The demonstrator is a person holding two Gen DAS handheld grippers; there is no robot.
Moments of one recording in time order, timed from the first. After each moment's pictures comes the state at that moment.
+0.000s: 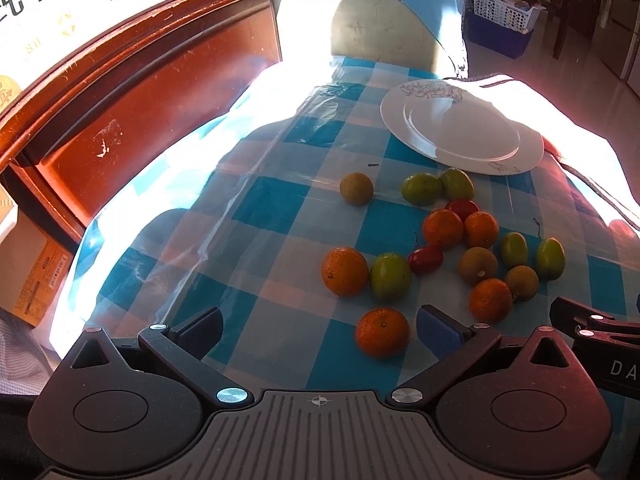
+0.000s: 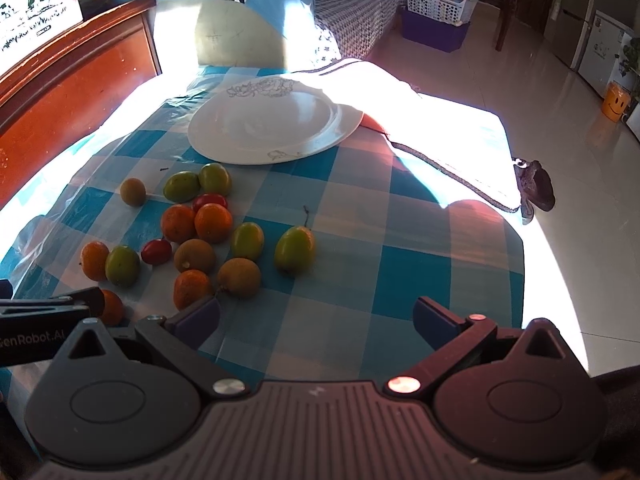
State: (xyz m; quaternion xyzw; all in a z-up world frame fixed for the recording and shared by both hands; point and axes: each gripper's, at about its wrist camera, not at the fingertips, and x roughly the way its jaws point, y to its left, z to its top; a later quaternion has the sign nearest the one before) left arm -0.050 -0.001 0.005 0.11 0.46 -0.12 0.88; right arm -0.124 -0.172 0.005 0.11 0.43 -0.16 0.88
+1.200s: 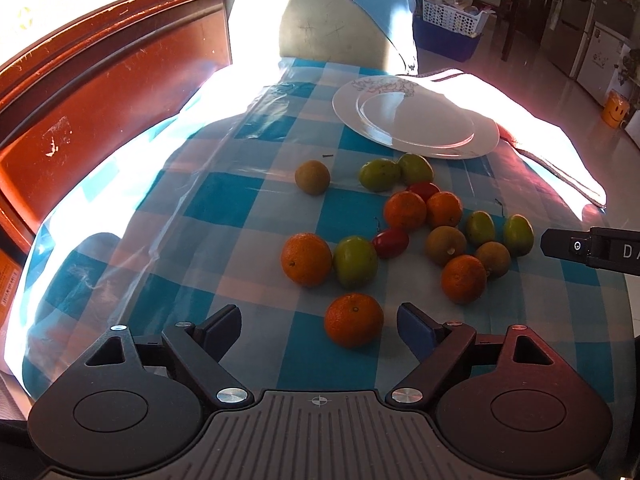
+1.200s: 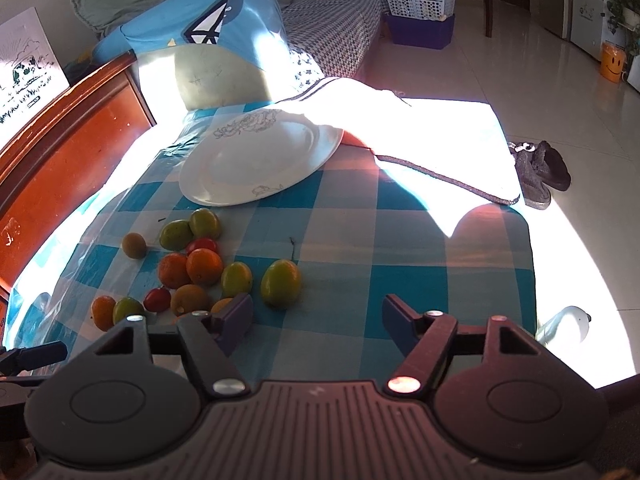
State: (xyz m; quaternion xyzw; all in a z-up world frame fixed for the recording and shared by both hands) left arm -0.056 0.003 -0.018 0.10 0.44 -0.20 0.87; right arm -0.130 -0.202 0.001 0.18 0.38 -0.16 0.89
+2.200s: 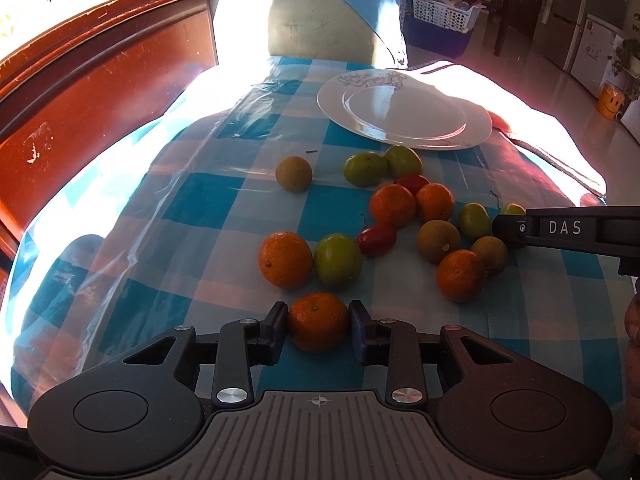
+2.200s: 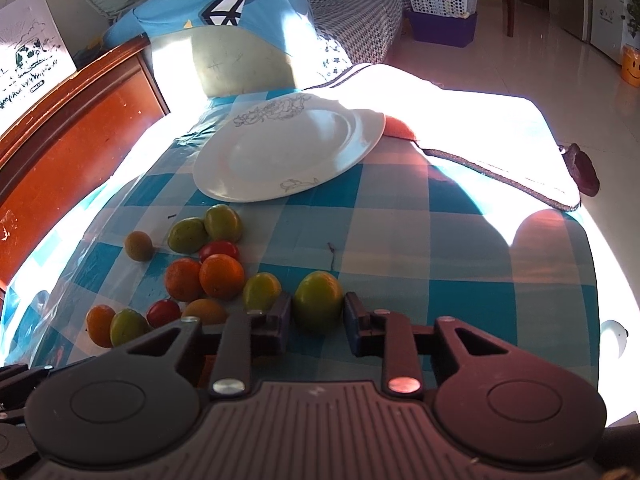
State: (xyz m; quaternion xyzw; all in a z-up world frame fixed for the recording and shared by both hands) left arm -0.057 -0.009 -0.028 0.11 0.44 -0.21 0.87; right arm -0.093 -0.194 -0.022 0.18 0.38 -0.13 0.90
